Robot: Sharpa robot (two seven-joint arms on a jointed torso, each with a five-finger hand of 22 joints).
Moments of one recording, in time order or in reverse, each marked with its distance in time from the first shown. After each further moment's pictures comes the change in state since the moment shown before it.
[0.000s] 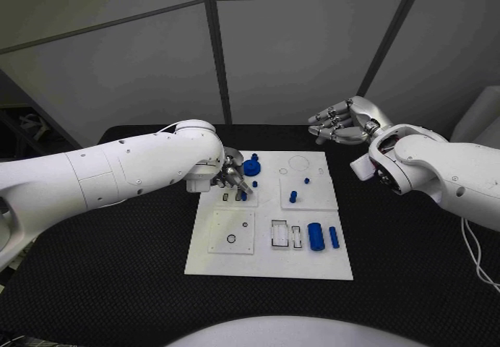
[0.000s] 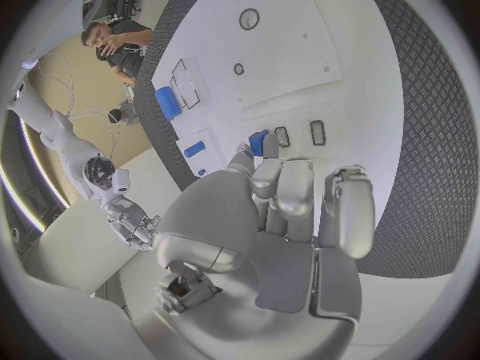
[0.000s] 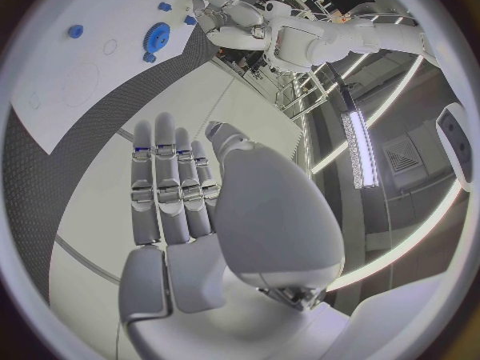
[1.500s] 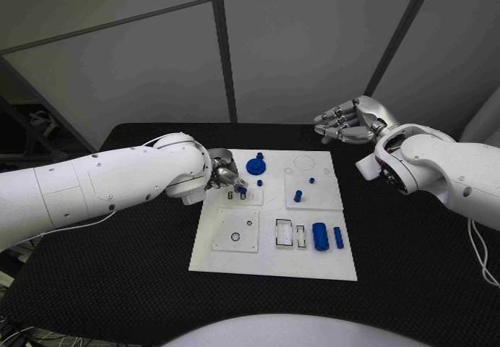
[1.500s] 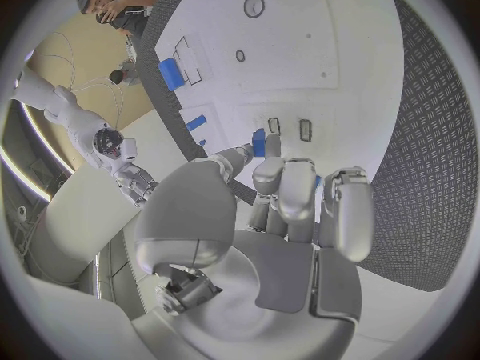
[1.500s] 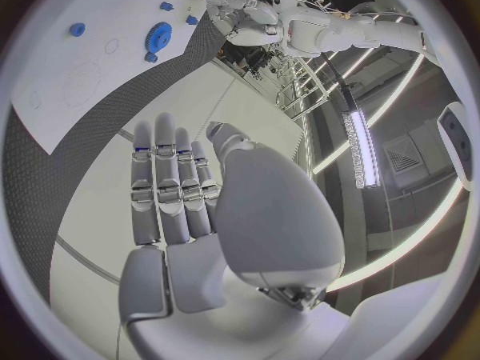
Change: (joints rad) left arm -0.040 -0.158 -0.003 0.179 0.052 -0.319 0.007; left_hand -0.179 -0.228 0.603 -0.030 0.117 0.000 0.007 0.014 0.124 0.011 -0.005 -0.058 -0.037 0.001 -0.004 0.000 0.006 0.000 0.015 -0.007 0.012 0.000; right arm 0.000 0.000 0.000 -0.014 0.001 0.009 -0.005; right_hand -0.014 0.000 0.000 0.000 0.005 -0.004 0.004 0.000 0.000 0.000 0.000 0.000 -0.003 0.000 0.000 -0.006 0.000 0.000 0.000 0.000 -0.008 -0.005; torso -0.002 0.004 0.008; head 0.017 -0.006
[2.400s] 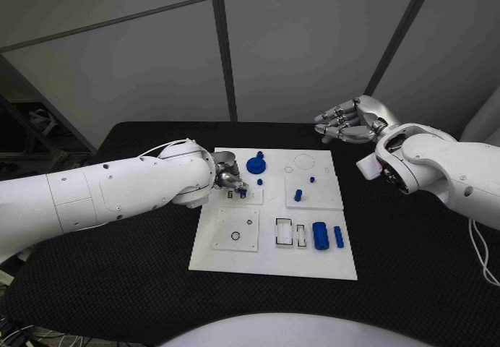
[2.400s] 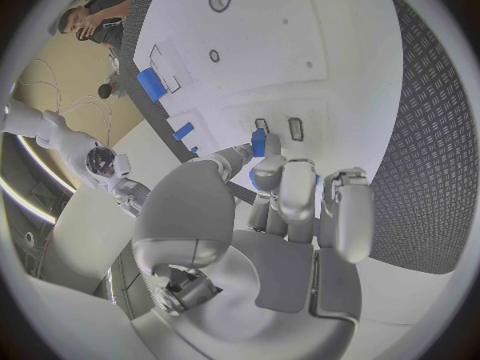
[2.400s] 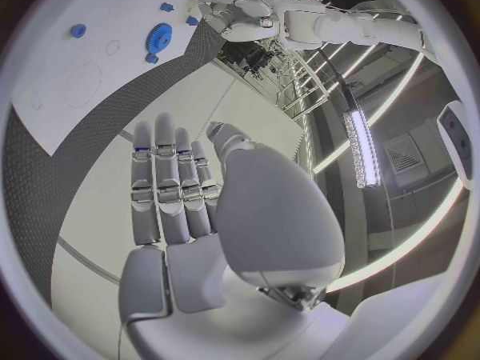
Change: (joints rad) left arm -0.036 0.019 0.000 -0.007 -0.142 -0.049 -0.002; left_hand -0.009 -0.017 0.016 0.009 0.028 0.004 -0.004 0.015 0.020 0.000 0.000 -0.029 -0.033 -0.002 -0.002 0.000 0.001 -0.001 0.011 -0.003 0.004 0.000; right arm 0.000 0.000 0.000 0.001 0.004 0.003 0.000; right_hand -0.002 0.000 0.000 0.000 0.004 0.000 0.000 0.000 0.000 0.000 0.000 0.000 -0.001 0.000 0.000 -0.004 0.000 0.000 0.000 0.000 0.000 -0.002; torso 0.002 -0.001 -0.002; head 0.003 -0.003
